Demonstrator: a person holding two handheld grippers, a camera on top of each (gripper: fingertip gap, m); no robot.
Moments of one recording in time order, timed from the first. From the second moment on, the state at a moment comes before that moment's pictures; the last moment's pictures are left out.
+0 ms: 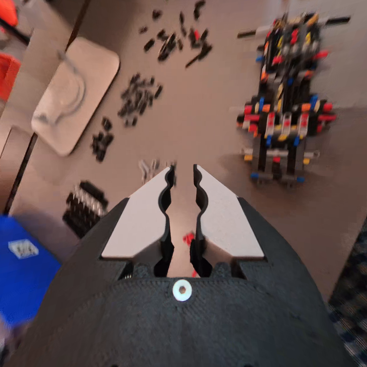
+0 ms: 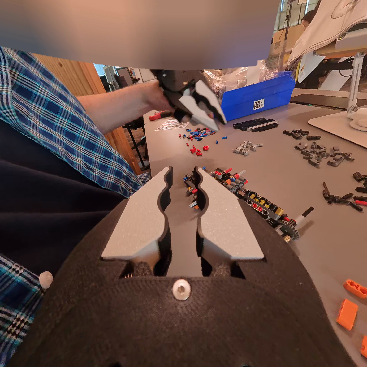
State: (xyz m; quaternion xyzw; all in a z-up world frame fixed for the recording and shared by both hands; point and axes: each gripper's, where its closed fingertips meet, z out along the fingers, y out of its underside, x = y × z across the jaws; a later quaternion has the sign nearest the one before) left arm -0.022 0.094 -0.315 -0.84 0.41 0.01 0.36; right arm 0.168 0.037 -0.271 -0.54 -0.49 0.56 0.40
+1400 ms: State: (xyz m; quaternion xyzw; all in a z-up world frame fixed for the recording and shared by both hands) left arm 0.144 0.258 -0.395 -0.82 0.51 -0.06 0.27; right arm 0.188 0.050 -0.258 -0.53 -0.46 0.58 0.41
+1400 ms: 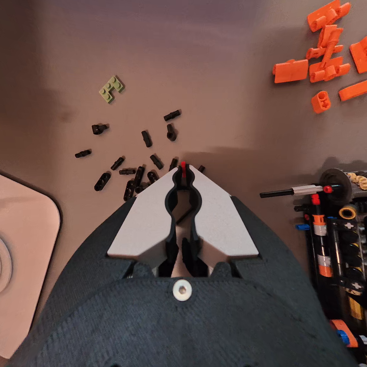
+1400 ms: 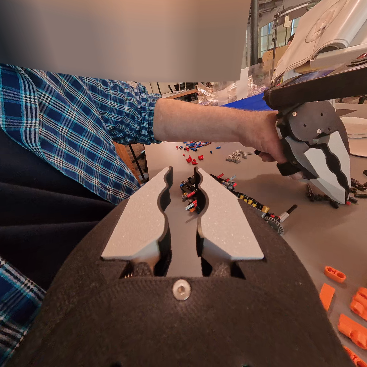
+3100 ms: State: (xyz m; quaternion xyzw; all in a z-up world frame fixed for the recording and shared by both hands) left arm -0.104 -0.011 -0.375 -0.92 0.26 0.05 0.31; right arm 0.173 0.033 -0.279 -0.54 -0.51 0.54 0.40
